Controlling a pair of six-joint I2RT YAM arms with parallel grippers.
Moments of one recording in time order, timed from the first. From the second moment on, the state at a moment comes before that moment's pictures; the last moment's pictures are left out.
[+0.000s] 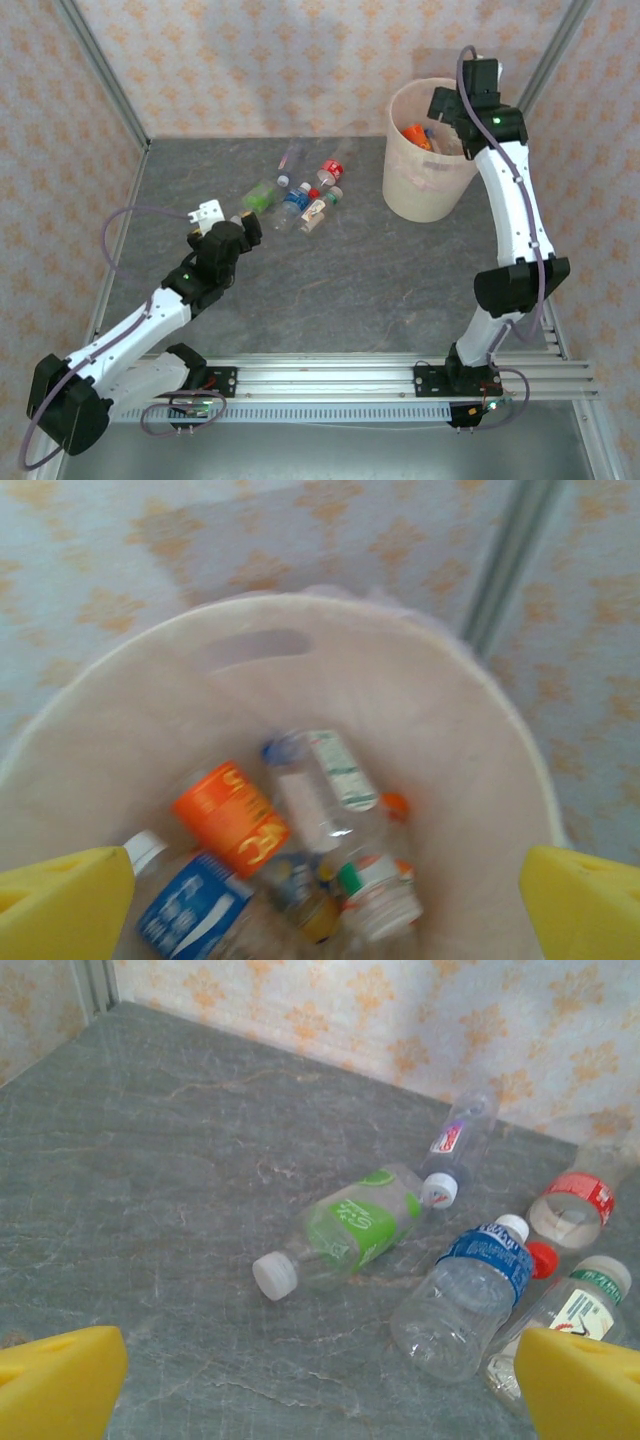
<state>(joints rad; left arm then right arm) -0.50 0.99 0.66 -0.21 -0.64 -0.58 0.16 1.74 2.12 -0.95 0.35 0.27</state>
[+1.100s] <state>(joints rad) -0.42 1.17 0.76 -0.33 -0.54 -0.68 0.65 1.71 1.22 -0.20 0.16 0.78</state>
